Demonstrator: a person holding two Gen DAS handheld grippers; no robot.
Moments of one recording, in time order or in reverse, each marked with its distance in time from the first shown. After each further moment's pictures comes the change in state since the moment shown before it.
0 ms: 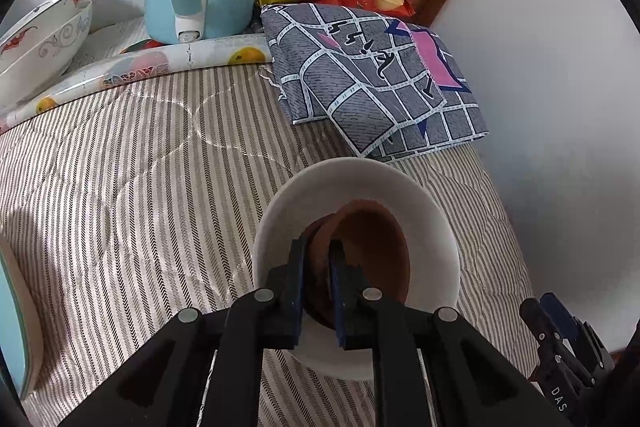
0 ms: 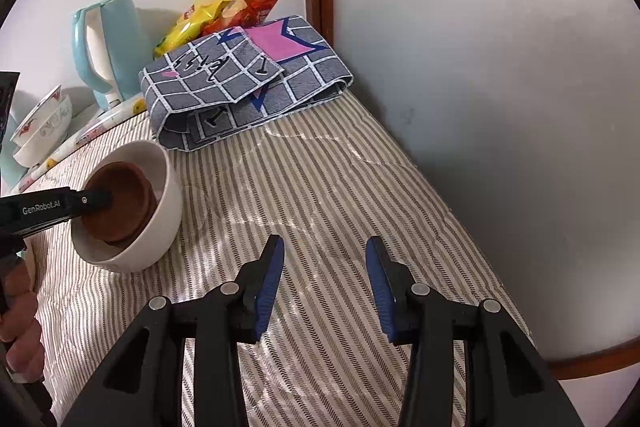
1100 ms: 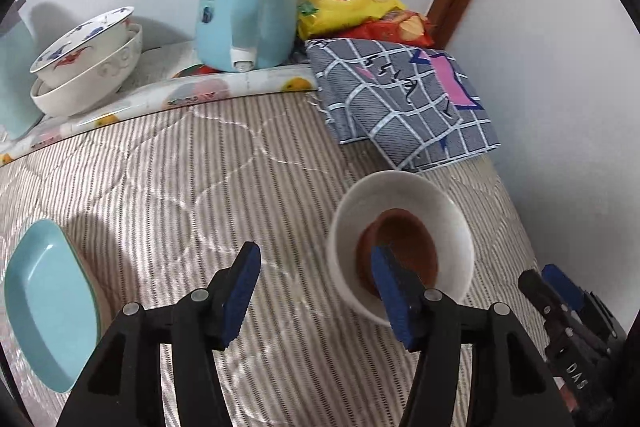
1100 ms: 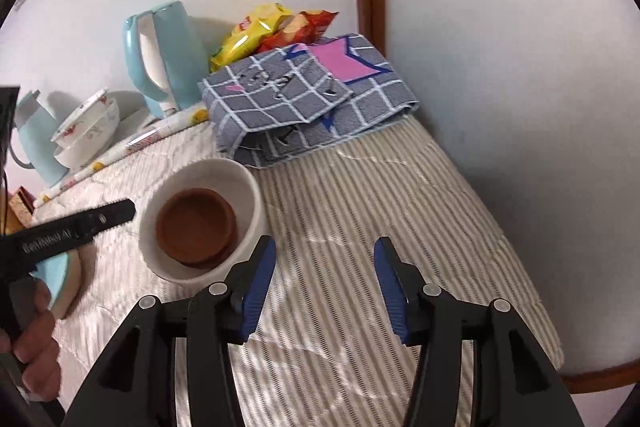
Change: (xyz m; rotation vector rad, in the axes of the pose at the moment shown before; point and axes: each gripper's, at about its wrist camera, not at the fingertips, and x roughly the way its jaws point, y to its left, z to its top) left arm -0.049 0.026 -0.008 0.008 -0.058 0.098; right arm -0.016 0.041 0.022 -0.031 -0.015 0.177
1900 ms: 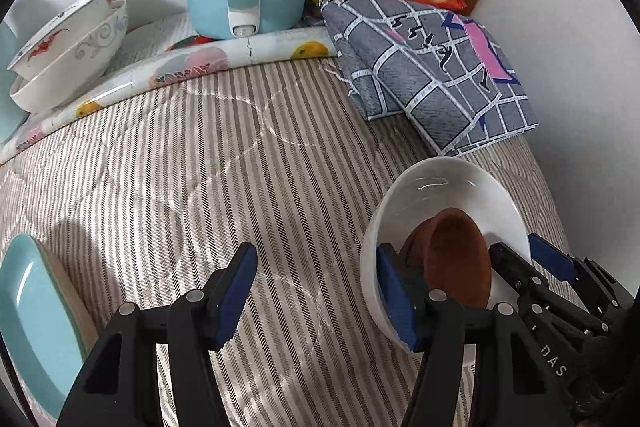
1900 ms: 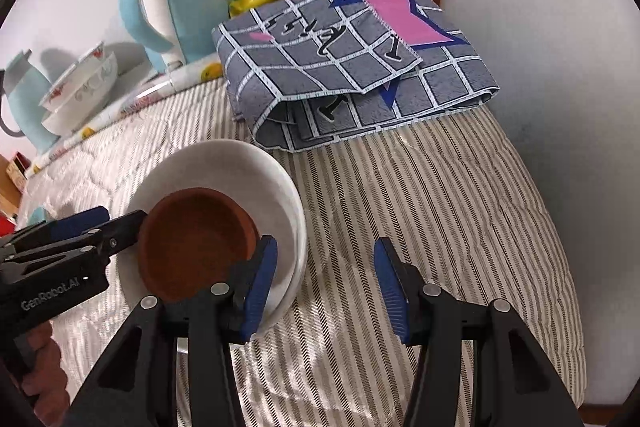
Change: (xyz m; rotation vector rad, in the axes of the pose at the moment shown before) left arm 0.051 0.006 0.011 0.025 0.106 0.051; right arm 0.082 0.039 0.020 -0.108 0.165 -0.022
